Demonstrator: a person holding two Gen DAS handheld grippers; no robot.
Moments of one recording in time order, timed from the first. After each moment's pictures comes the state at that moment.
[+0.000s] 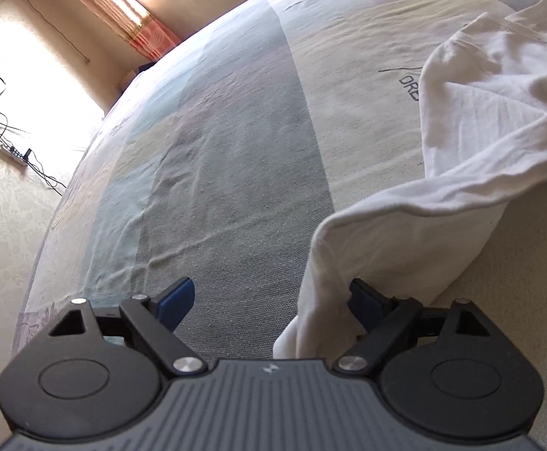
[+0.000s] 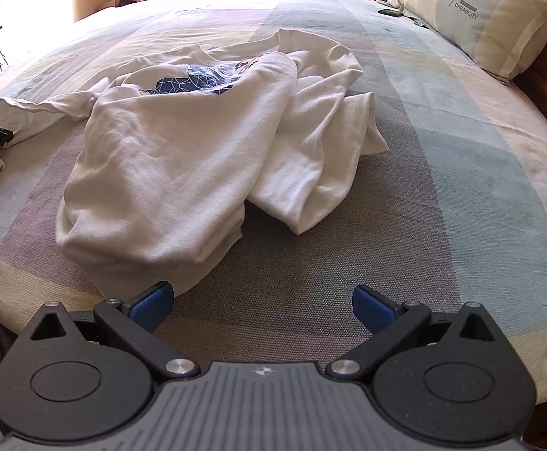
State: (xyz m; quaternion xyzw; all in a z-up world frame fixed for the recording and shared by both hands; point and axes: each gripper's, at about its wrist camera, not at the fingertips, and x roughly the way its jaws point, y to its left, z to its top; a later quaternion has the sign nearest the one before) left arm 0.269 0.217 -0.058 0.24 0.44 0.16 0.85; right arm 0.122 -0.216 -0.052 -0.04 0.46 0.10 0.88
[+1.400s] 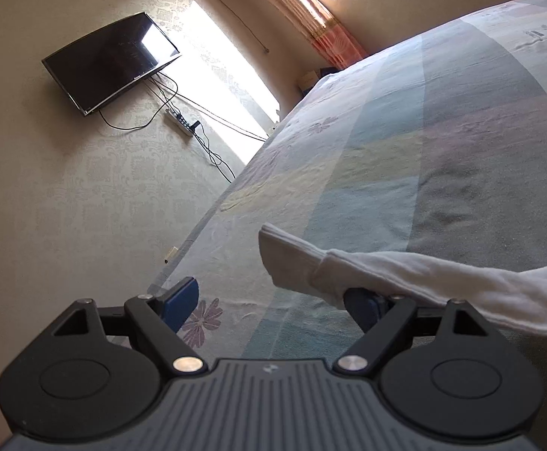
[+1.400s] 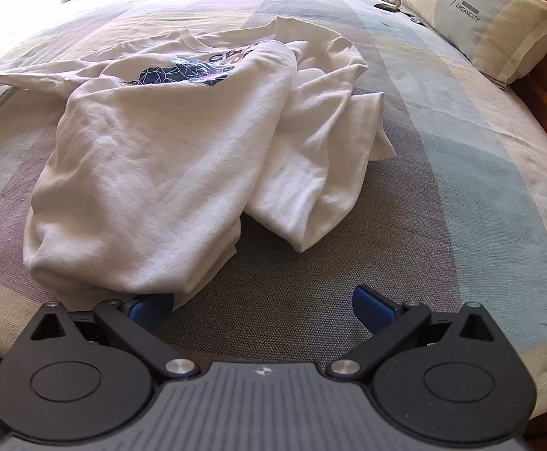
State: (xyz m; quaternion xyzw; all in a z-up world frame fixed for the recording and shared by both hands) left arm 0.276 0.364 0.001 0.21 0.36 0.38 0.82; right arm 0.145 -0.198 -0.064 -0.07 0.47 0.07 0.88
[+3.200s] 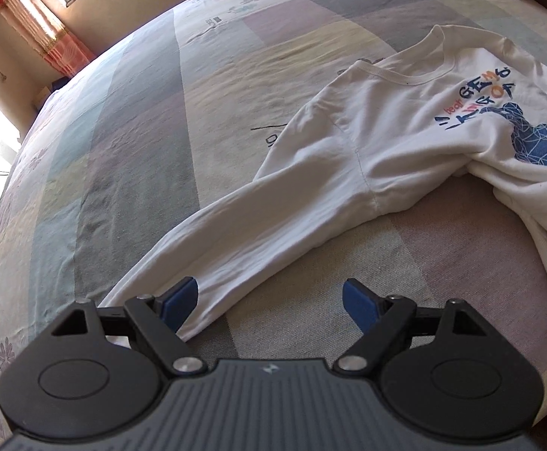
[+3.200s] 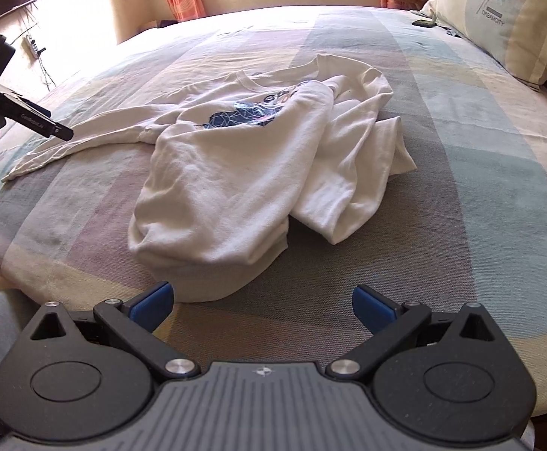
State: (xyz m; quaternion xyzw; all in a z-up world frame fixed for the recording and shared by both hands) left arm 0.251 0.139 0.008 0.21 0.49 -0.02 0.85; right arm 0.099 -0.227 -0.025 0.00 0.43 0.19 0.88
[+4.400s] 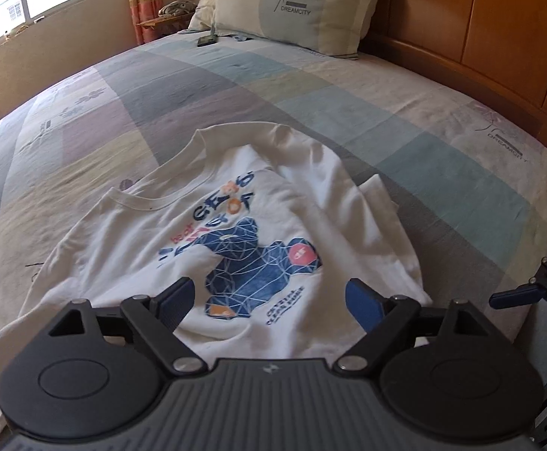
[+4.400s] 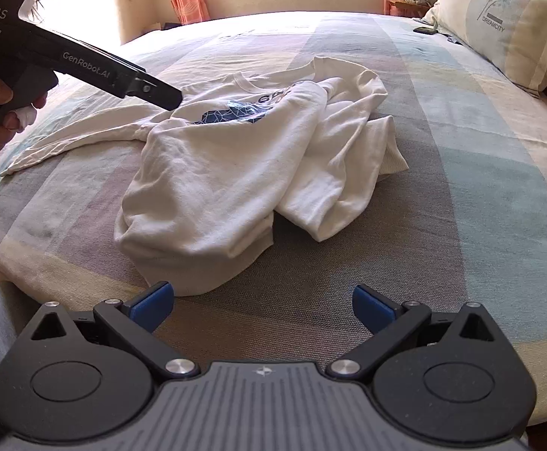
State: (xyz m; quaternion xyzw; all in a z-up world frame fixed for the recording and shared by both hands) left arm 0.232 -0.066 0.004 0.13 0.40 -0.25 0.87; right arm 0.100 -0.244 -0.034 0.00 0.42 0.18 0.89
